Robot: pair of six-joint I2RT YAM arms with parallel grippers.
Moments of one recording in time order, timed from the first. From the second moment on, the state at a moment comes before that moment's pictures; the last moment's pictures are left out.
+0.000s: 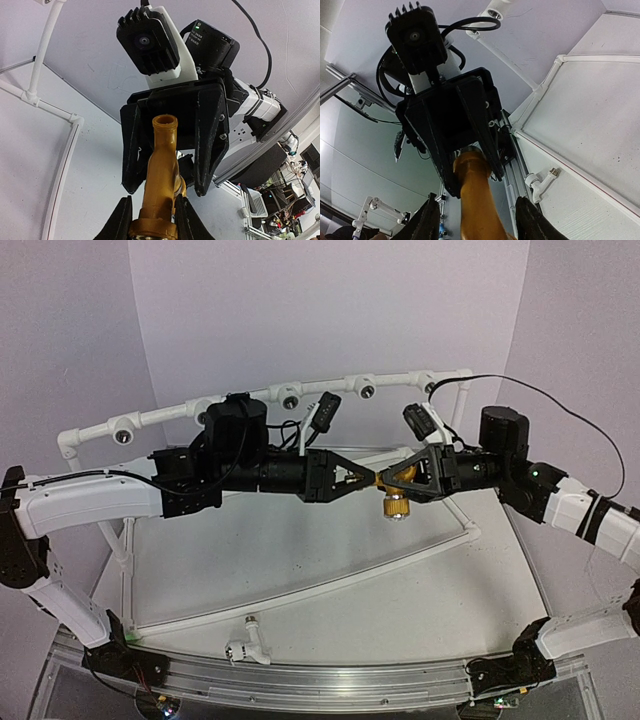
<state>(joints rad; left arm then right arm) -1.08 1.51 1.33 0.05 0.39 -0.55 0.60 1.21 1.03 0.00 -1.04 0.71</state>
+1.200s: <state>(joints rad) -1.14 1.75 1.38 -0.02 0.17 -0.30 0.60 1.19 1.17 -0.44 0.47 -0.48</state>
